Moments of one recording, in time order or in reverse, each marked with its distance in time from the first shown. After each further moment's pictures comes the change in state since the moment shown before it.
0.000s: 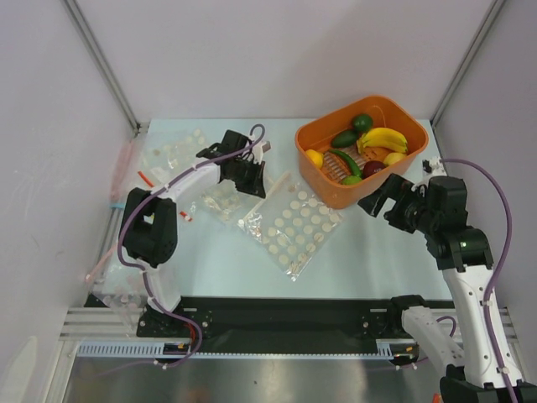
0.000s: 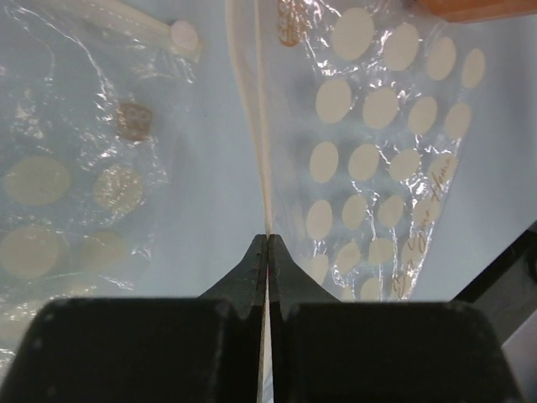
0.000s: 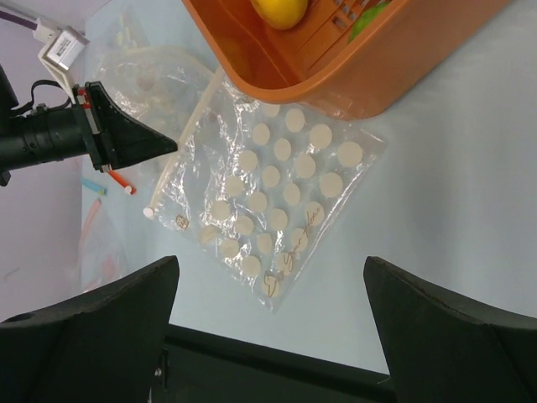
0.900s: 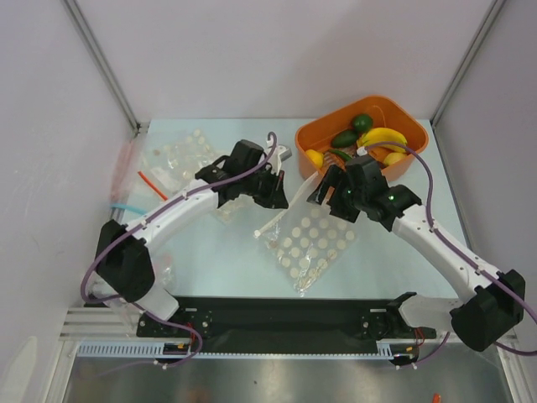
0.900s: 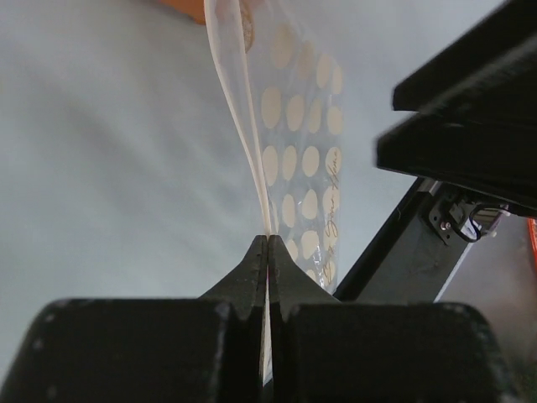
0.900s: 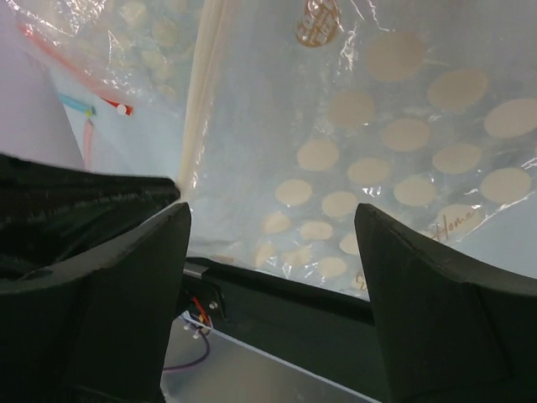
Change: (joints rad) left arm -0.211 -0.293 -0.136 0.079 0.036 -0.129; right arm 0.438 0.441 0.038 0.209 0.201 0.340
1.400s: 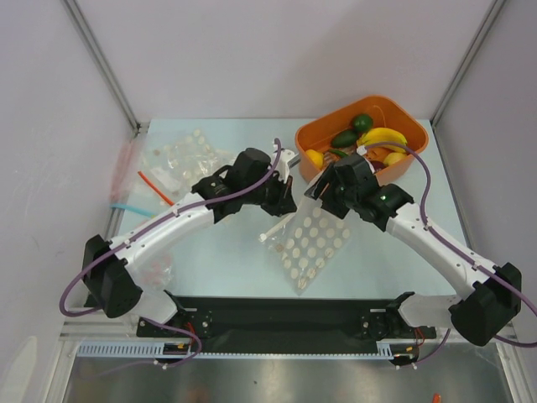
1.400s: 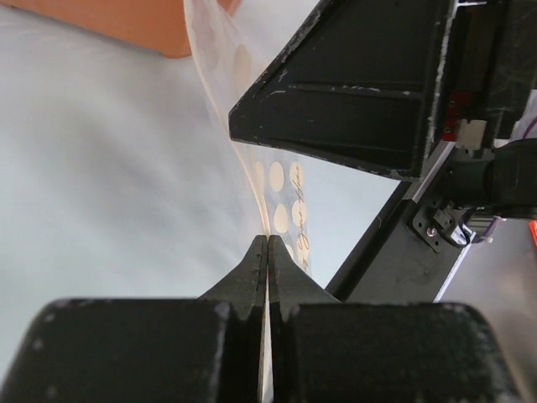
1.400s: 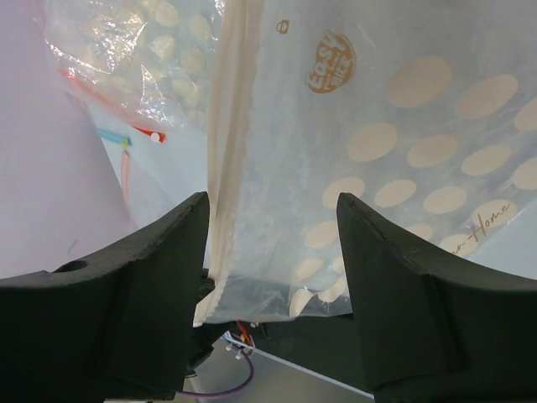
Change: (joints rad) left arm -0.158 -0.132 -0.013 0.030 -0.160 -0.029; right arm 0.082 0.045 0.047 0.032 0.165 0.188
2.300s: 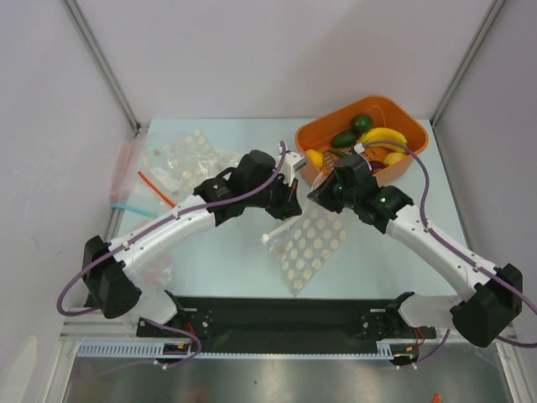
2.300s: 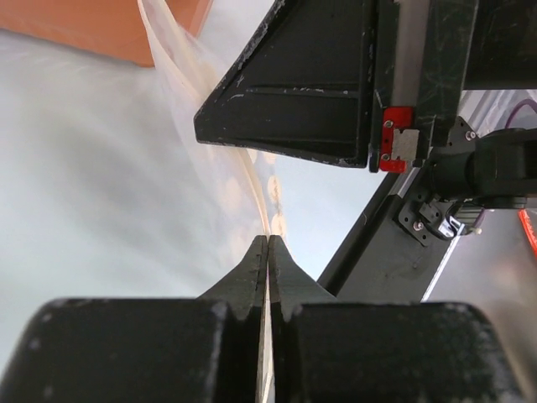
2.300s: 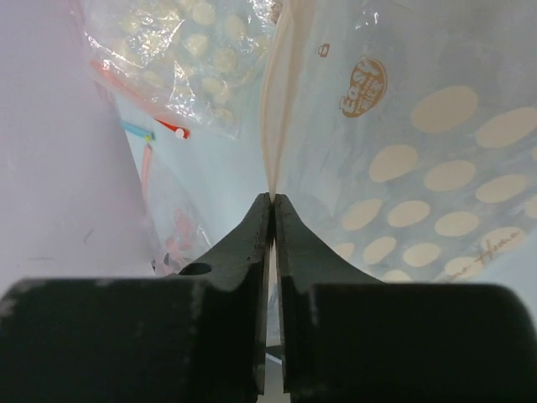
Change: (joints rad) left arm -0.051 -0.005 0.014 -0.005 -0.011 -0.002; right arm 0.021 -0.010 -0.011 0.069 -0.008 0.000
